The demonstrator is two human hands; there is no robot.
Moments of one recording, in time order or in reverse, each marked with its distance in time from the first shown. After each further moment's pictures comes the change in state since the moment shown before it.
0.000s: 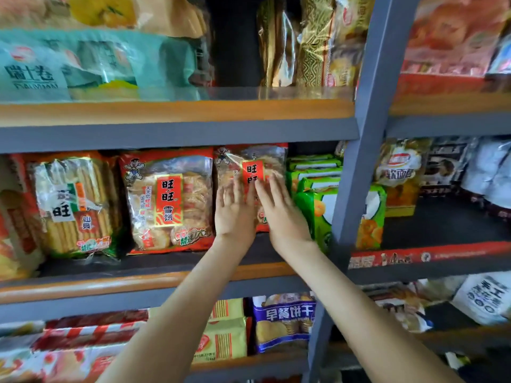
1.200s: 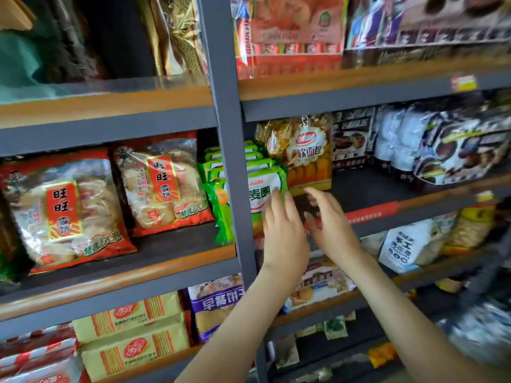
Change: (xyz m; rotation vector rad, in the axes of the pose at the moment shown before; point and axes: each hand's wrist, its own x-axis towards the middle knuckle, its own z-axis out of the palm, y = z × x) left_hand -0.059 0.237 -0.023 -0.497 0.145 0.214; right_hand -0.134 0.199 -0.050 0.436 0.281 0.246
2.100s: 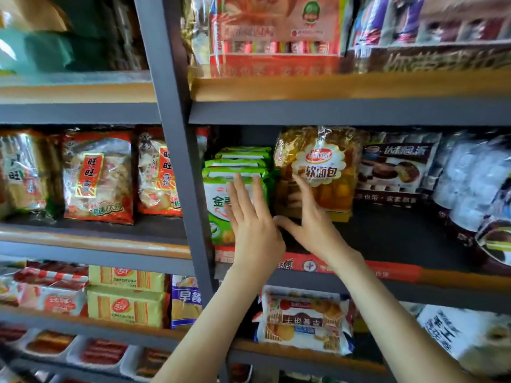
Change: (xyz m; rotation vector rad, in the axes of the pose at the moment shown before) left_hand 0.055 0.031 0.036 0.060 0.429 -0.364; right_hand 0.090 0.069 -0.007 0.336 -0.415 -0.238
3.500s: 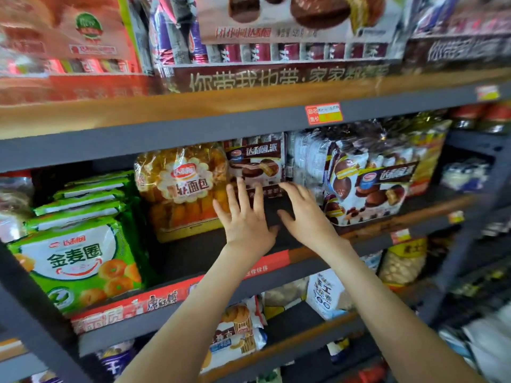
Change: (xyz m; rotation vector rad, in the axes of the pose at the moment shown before) left_hand 0.021 0.166 0.074 0.130 -0.575 0.300; right_hand -0.069 0.080 -0.156 -0.517 0.248 0.295
